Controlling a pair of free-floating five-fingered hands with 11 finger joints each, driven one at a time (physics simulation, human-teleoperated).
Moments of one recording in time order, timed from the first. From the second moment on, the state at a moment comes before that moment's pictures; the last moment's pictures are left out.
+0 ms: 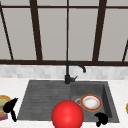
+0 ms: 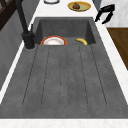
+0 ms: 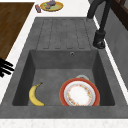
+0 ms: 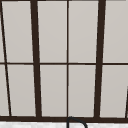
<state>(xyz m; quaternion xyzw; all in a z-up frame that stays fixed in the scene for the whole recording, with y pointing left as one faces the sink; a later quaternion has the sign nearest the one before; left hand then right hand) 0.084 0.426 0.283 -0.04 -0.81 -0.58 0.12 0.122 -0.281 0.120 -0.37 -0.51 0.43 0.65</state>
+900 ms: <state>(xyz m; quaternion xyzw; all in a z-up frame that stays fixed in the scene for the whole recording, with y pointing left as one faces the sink) 0.060 0.355 0.279 -0.03 -0.79 -0.60 0.14 0.122 -0.281 0.120 -0.37 -0.51 0.43 0.65</state>
